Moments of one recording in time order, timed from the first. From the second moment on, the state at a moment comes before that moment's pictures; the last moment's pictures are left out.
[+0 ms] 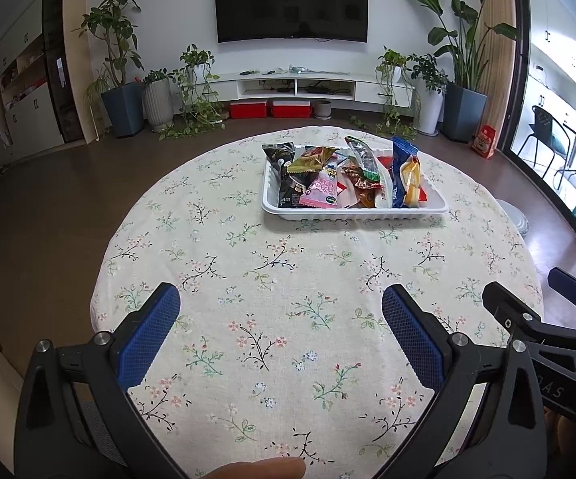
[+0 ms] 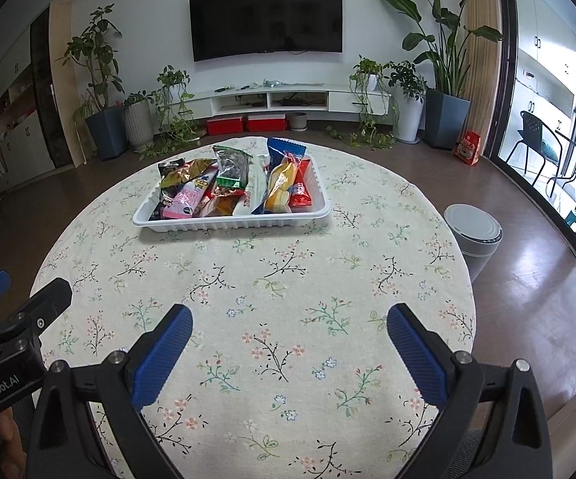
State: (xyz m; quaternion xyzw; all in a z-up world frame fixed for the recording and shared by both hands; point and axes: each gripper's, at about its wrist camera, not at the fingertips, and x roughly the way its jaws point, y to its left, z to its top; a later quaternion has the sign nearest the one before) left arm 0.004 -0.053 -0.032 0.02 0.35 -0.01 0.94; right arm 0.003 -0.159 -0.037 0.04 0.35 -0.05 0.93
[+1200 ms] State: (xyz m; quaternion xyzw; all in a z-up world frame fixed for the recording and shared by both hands) left arm 0.003 -0.054 -0.044 0.01 0.35 -0.01 0.94; right arm -0.002 -0.166 -0.047 0.04 0.36 -0.05 0.93
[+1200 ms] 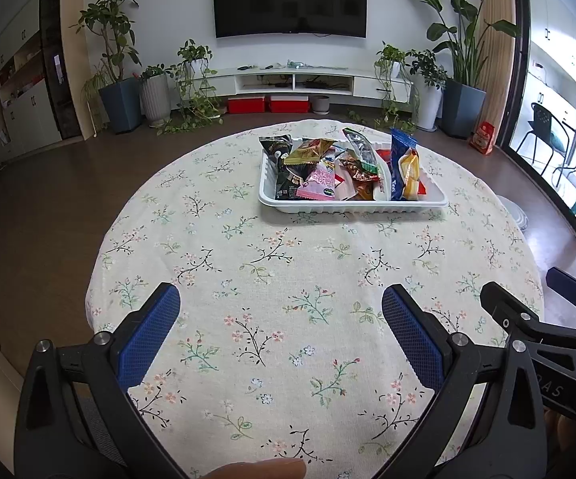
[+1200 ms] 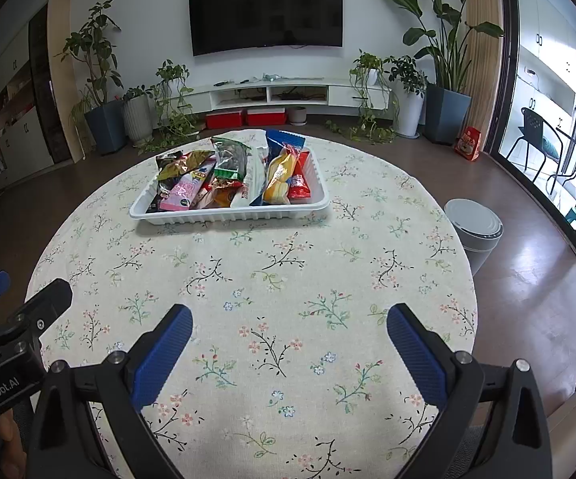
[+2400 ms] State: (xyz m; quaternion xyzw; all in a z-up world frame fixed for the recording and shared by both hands) left arm 0.003 -0.052 -0.047 0.02 0.35 0.00 0.94; right arm -0.007 -0.166 -0.050 0.04 0.37 -0.05 0.93
